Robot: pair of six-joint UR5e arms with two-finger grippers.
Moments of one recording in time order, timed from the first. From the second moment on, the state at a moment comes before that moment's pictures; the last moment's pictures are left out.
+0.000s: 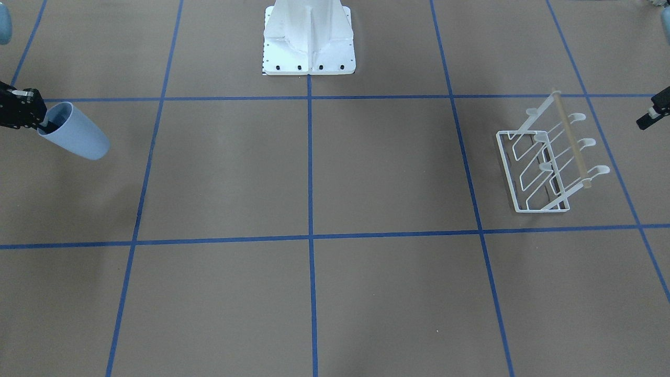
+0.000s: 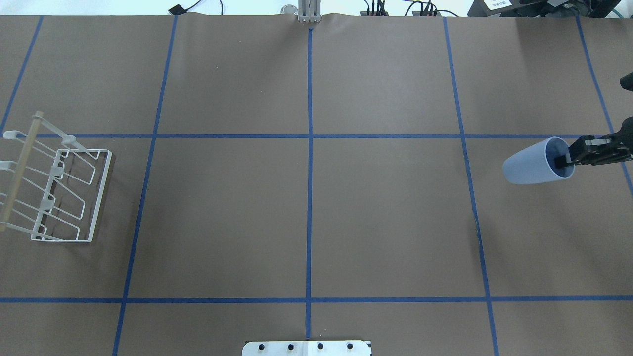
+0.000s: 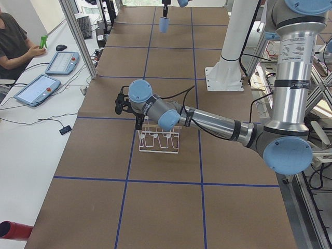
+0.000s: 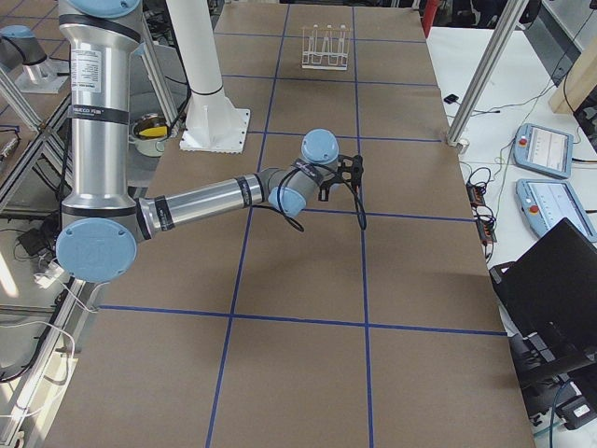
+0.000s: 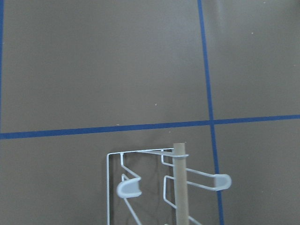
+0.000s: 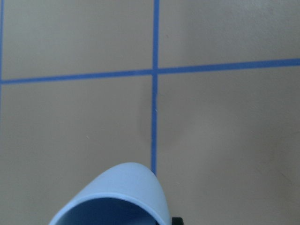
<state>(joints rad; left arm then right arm) -1.37 -1.64 -1.79 -2.04 -2.61 -0.70 1.14 -1.59 1.87 -0.83 2.49 1.16</state>
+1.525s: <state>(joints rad) -0.89 -2.02 -1.72 -2.82 -2.25 -1.99 0.95 -1.25 1.87 -0.42 2.48 2.10</state>
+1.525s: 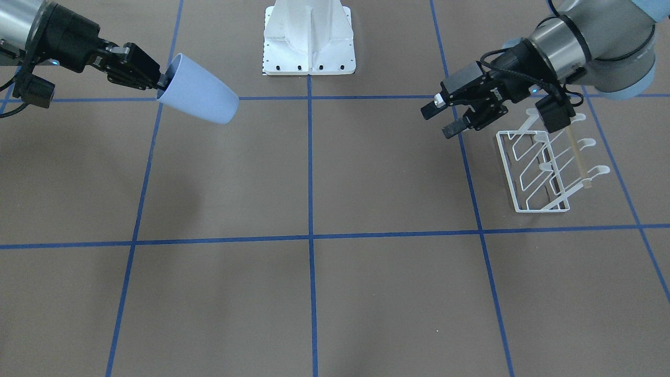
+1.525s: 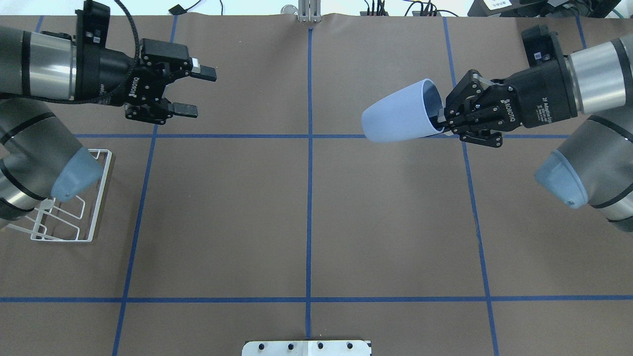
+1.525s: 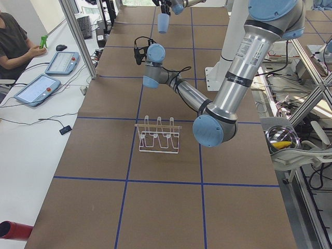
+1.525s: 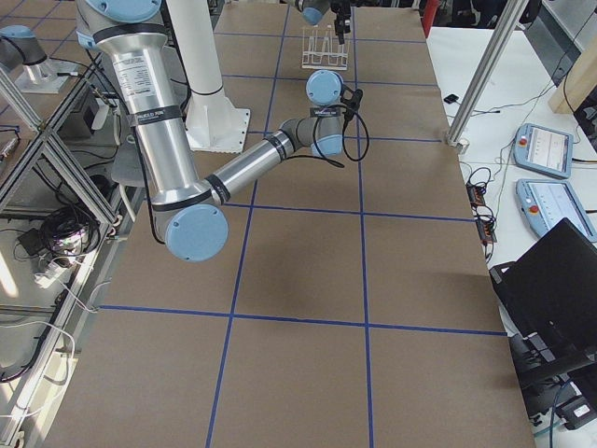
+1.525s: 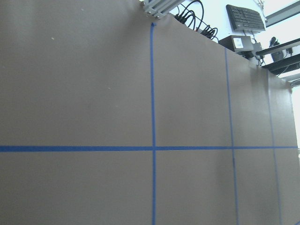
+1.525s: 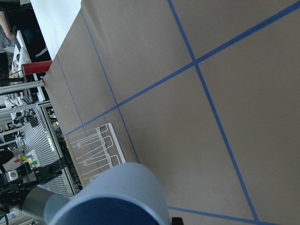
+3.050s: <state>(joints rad) -0.74 -2.10 -1.66 -3.25 -2.09 -2.40 0.78 -1.21 1.86 -0.01 2.18 2.56</state>
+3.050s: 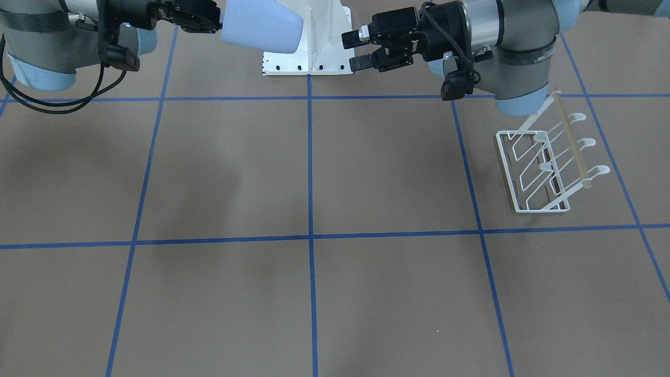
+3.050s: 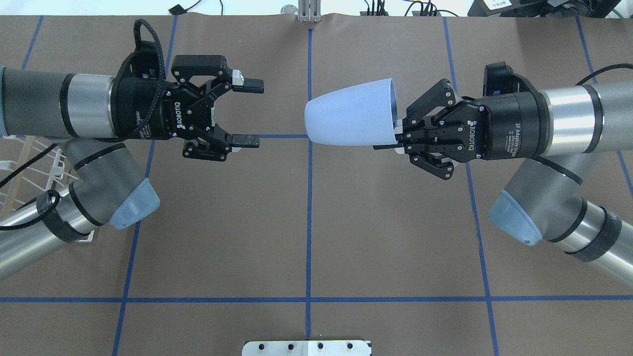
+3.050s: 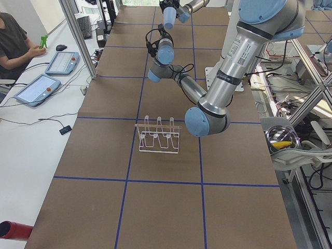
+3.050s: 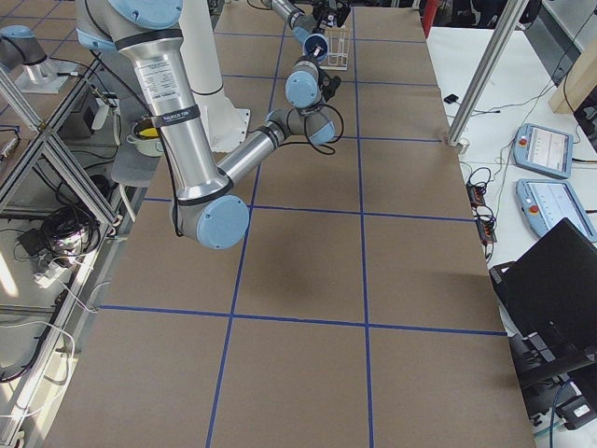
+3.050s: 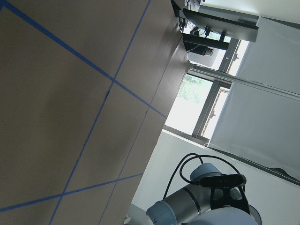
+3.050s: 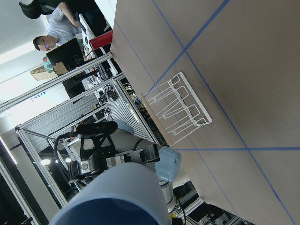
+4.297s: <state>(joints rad) -0.68 -2.09 -1.76 -3.28 -1.90 -2.55 0.66 -1.21 1.86 0.13 2.01 2.65</state>
